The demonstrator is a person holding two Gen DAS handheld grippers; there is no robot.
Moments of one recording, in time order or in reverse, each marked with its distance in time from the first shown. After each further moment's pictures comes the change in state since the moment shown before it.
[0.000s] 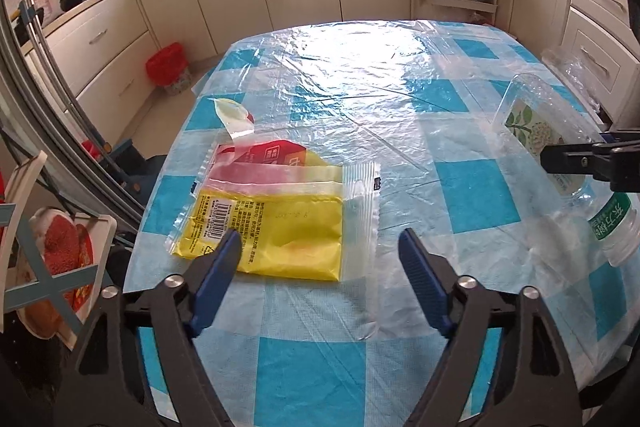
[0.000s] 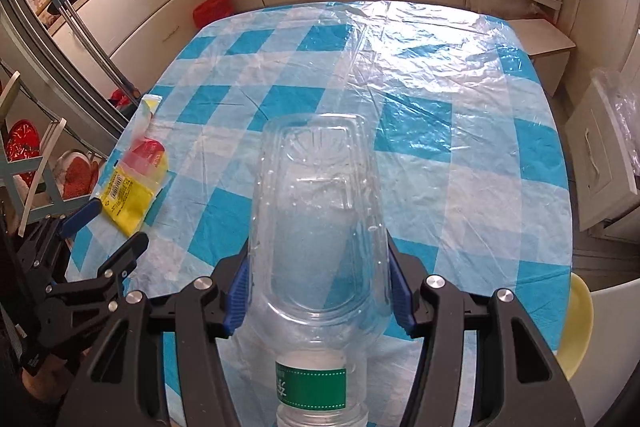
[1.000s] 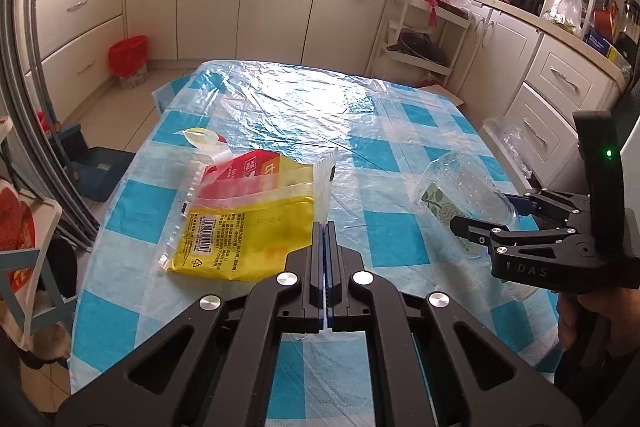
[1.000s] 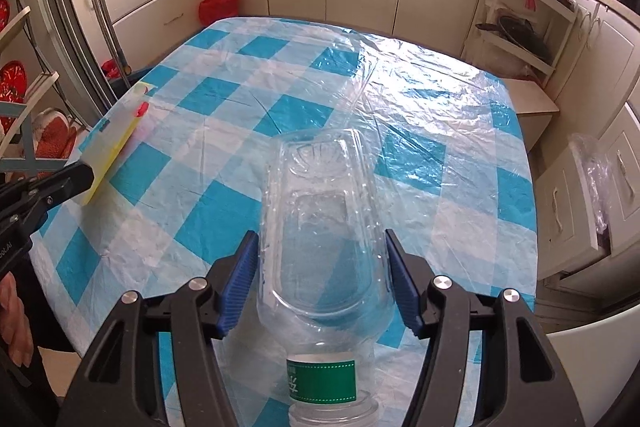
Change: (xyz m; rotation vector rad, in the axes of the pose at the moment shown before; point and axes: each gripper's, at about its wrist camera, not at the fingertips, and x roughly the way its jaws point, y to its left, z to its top) left arm -0.039 0.027 -0.002 -0.161 -0.131 -0.290; right arm -0.008 0.029 -0.014 -0.189 -0.089 -0.157
